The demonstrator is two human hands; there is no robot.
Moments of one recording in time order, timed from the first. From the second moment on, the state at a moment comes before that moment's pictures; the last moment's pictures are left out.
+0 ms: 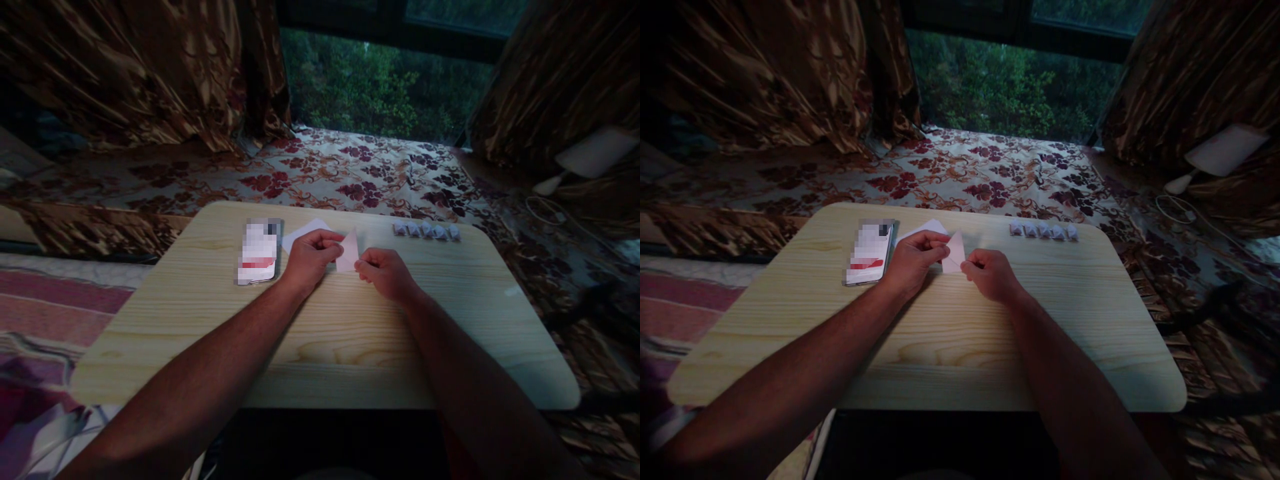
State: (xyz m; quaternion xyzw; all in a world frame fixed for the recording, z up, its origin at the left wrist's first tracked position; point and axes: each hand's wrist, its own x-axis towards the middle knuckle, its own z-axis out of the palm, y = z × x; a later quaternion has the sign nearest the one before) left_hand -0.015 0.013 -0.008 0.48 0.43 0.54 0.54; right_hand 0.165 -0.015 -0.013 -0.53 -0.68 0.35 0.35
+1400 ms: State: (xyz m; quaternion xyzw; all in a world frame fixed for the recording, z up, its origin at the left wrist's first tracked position) left_hand -0.013 0.007 -0.007 0.47 0.36 0.50 0.63; right_hand 0.163 -0.018 -0.003 -0.54 -0.61 0.38 0.44
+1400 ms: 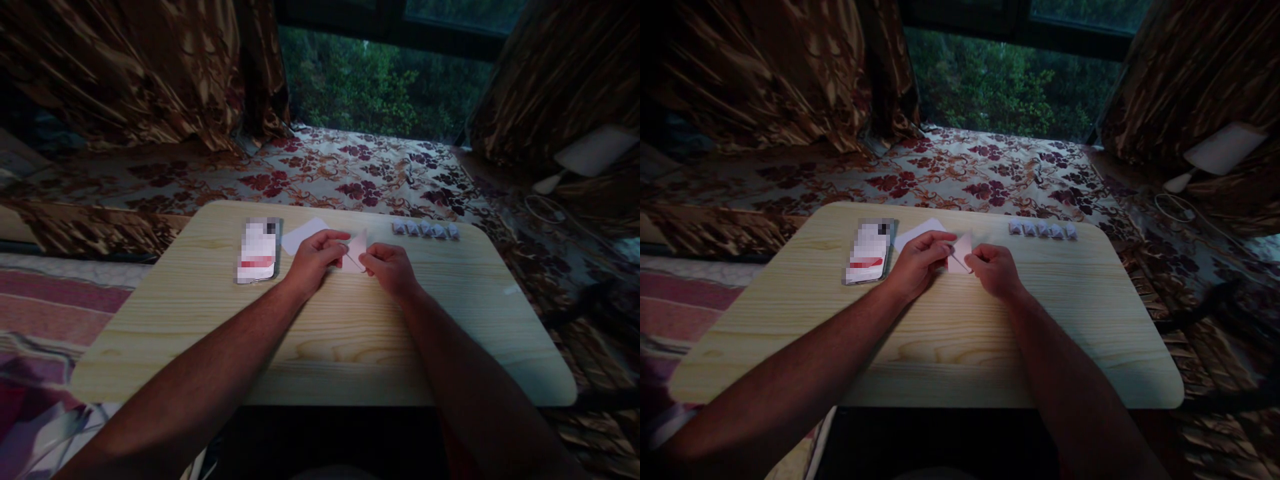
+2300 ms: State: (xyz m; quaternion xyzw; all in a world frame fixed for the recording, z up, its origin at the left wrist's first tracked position) left_hand -0.006 0.003 -0.010 0.52 0.44 0.46 0.57; right_hand 0.161 -0.014 -0.011 -0.53 -0.57 0.40 0.49
